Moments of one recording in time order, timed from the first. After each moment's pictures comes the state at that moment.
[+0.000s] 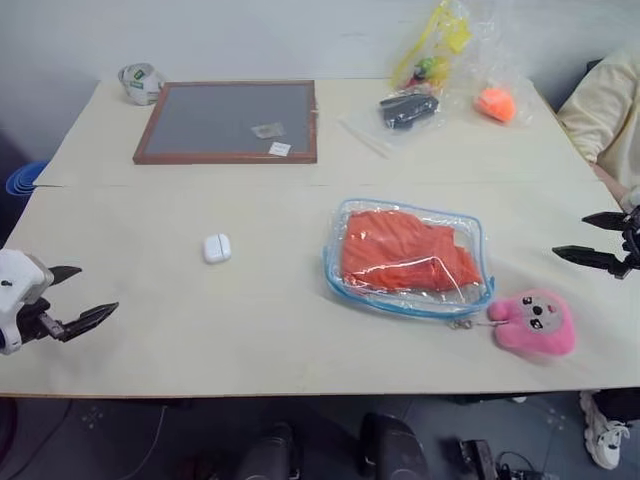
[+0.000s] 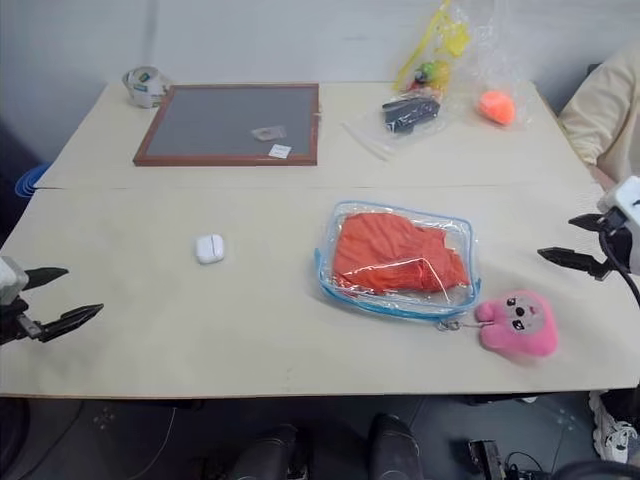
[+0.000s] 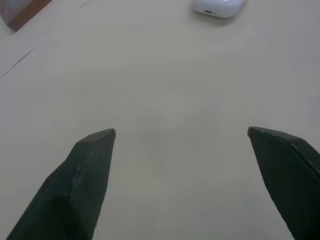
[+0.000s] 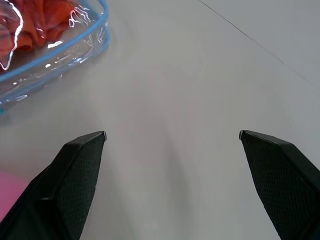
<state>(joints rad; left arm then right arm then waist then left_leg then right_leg) 0.14 0.99 0.62 0.02 -0.31 0.26 -0.96 -0.86 -1.11 -0.10 1.13 0.05 -0.07 1.29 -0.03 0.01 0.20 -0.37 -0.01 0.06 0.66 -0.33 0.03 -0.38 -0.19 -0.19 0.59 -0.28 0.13</state>
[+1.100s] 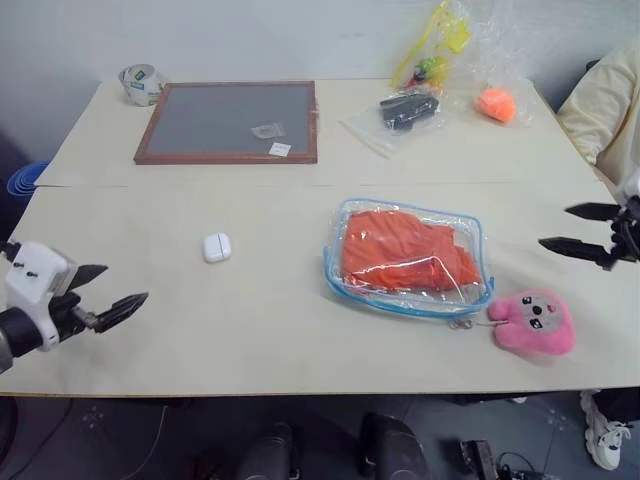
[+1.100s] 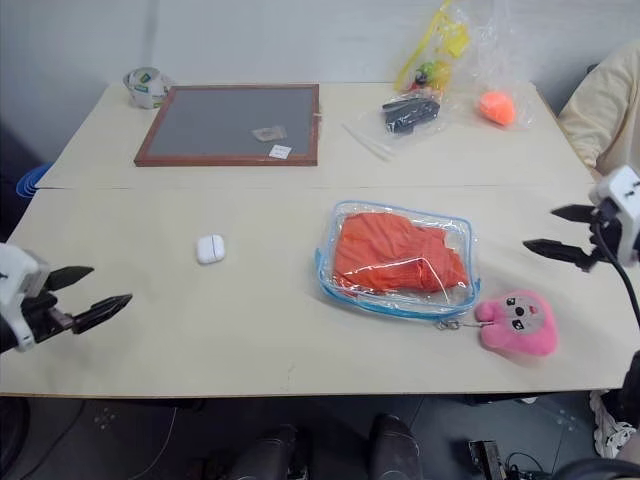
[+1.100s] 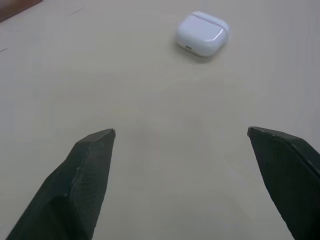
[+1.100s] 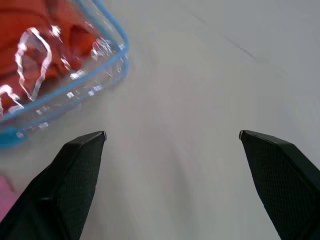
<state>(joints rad) 0.09 0.87 0.63 -0.33 -0.45 0.68 -0.71 -0.89 -1.04 -0.13 1.03 0.12 -0.04 1.40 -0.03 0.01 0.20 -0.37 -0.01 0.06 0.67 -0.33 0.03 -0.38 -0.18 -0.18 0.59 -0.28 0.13</state>
